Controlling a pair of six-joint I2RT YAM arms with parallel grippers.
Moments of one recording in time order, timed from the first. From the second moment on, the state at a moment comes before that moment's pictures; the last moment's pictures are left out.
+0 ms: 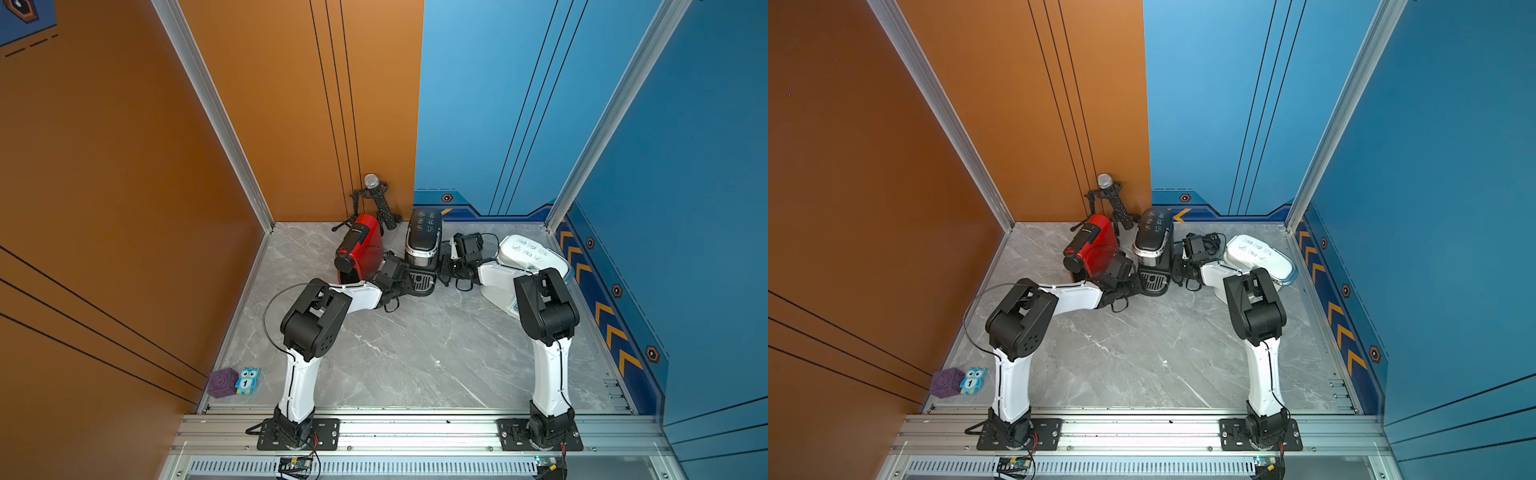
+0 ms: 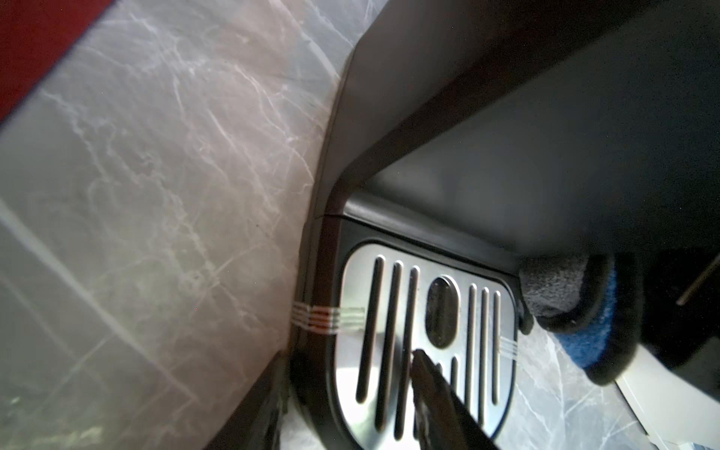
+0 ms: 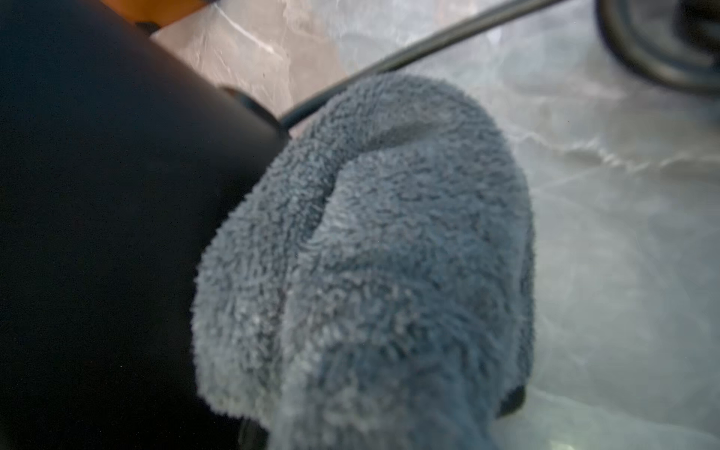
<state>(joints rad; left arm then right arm) -0.57 2.06 1.23 0.07 0.01 -0.75 0.33 2.13 1.39 -0.05 -0.15 0.47</state>
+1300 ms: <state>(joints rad) -0.67 1.87 0.96 0.15 0.08 -0.82 0.41 1.86 0.91 0.29 -0.10 0.71</state>
